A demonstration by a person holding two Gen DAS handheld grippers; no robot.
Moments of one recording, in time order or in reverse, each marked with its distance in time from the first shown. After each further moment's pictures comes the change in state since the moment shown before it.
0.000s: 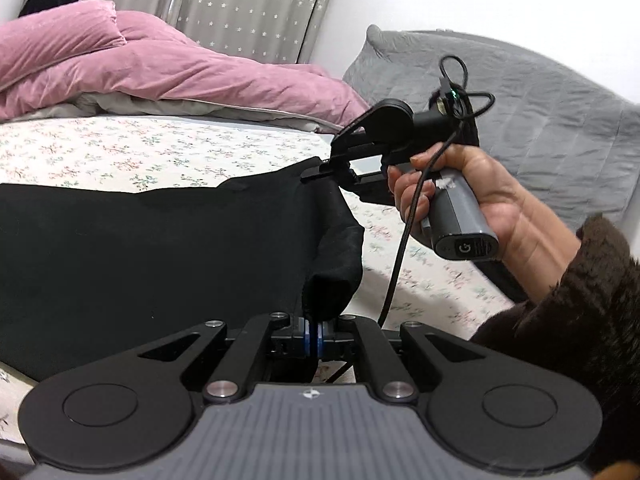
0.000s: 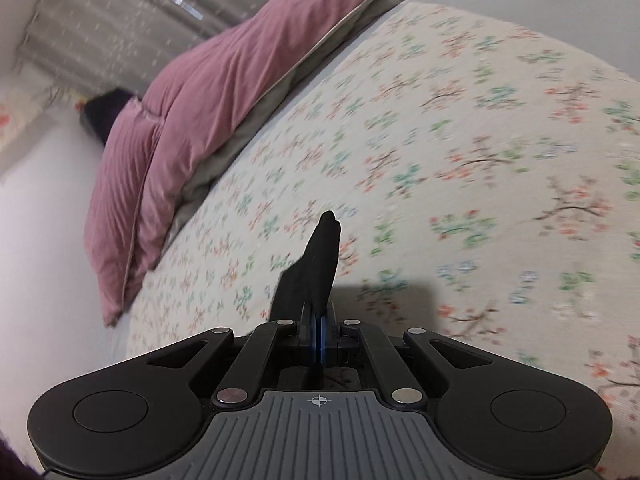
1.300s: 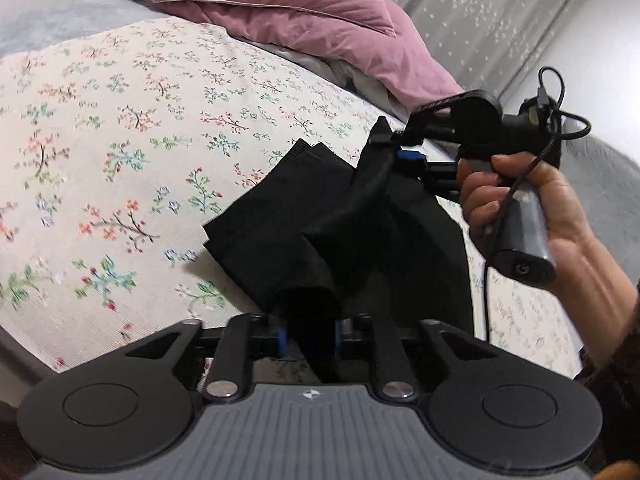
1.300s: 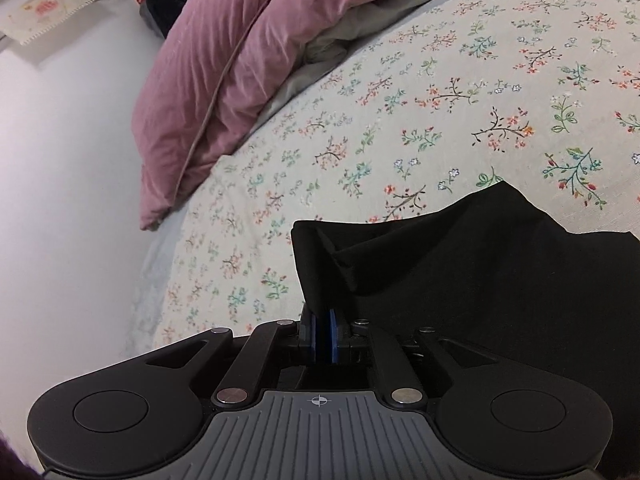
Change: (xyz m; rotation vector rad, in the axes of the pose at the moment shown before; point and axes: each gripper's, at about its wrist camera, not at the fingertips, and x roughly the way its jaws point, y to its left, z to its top) left arm -0.088 0.221 -0.002 -0.461 0.013 0.333; right arm 0.216 0.243 -0.152 -0.226 0.222 0.097
